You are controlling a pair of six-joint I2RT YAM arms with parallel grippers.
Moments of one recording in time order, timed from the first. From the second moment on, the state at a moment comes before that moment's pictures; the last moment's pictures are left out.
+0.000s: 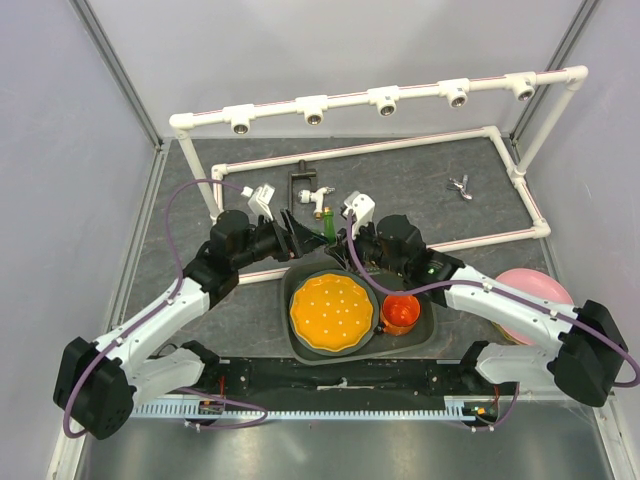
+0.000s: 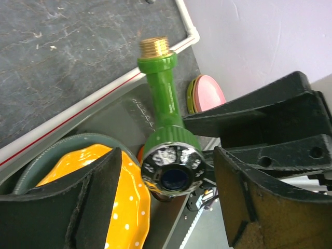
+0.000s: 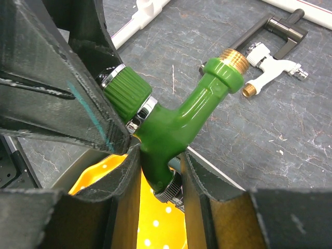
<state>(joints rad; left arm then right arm) -0.55 1.05 0.67 0.13 0.39 -0.84 0.87 1.21 0.84 0.07 -0.05 0.11</state>
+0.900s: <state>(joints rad) -0.55 1.00 0.61 0.18 0.40 -0.91 0.93 1.19 0.77 0.12 0.00 0.02</state>
